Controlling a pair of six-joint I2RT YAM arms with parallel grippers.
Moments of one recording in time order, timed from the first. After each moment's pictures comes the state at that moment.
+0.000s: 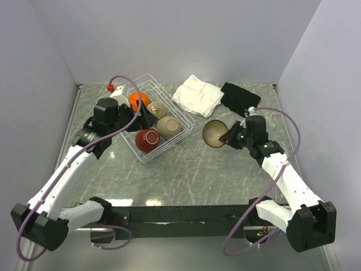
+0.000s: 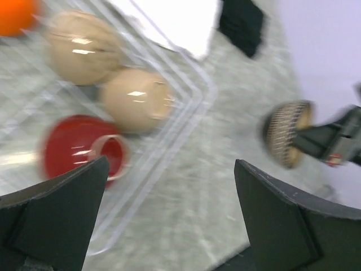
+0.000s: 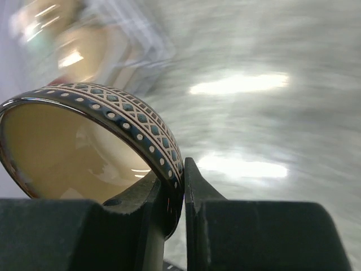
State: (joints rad) left arm -0.40 1.09 1.10 -0.41 0.18 -0.55; right arm 0.23 1.04 0.77 -0.36 -0.25 0.68
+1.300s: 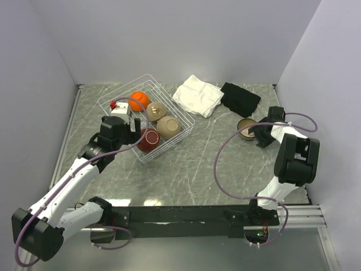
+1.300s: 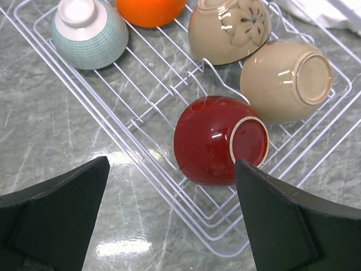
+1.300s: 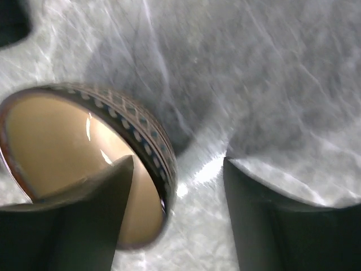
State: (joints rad) left arm -0.44 0.96 0.82 -0.35 -0.28 -0.21; right arm -0.25 1.72 1.01 -0.37 -0.02 0.73
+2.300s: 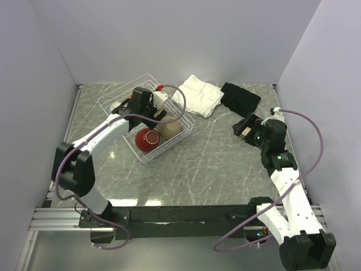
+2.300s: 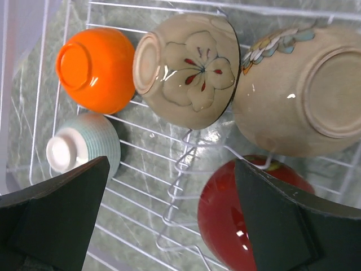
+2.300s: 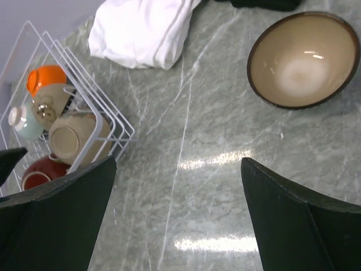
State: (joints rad) left arm -0.46 1.59 1.29 -0.38 -0.13 0.38; right arm 0.04 0.84 0.74 -0.34 -0.07 0.59
